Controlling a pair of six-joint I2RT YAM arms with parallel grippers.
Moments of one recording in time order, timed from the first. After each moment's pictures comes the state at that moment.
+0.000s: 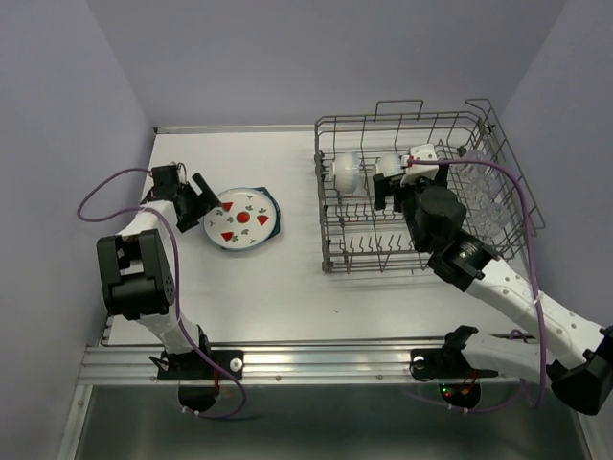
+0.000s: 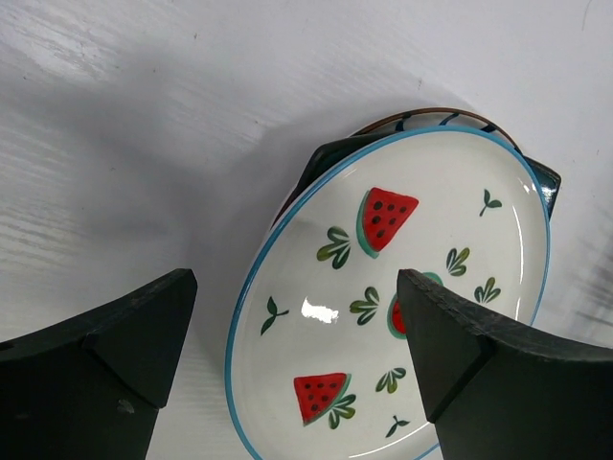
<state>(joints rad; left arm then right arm) 0.16 1.65 1.01 -0.24 0.19 -0.49 0.74 1.01 0.96 0.03 0.65 -0.14</state>
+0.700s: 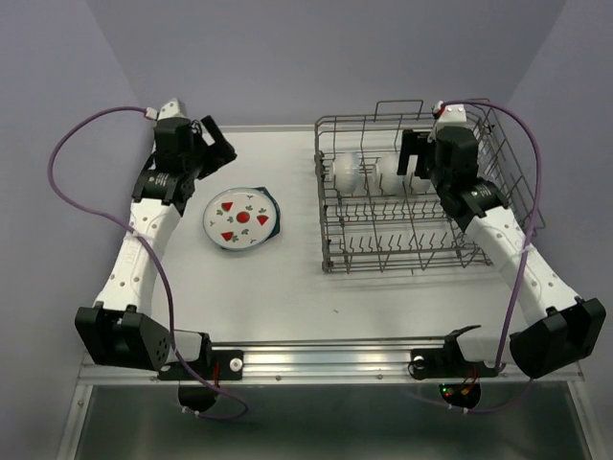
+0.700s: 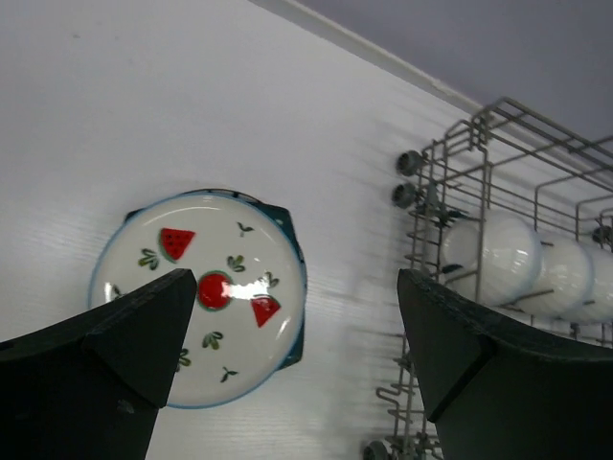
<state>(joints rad) -0.09 1.32 1.37 -0.53 -0.08 -0.55 0.34 1.28 1.27 -0.31 0.33 0.11</state>
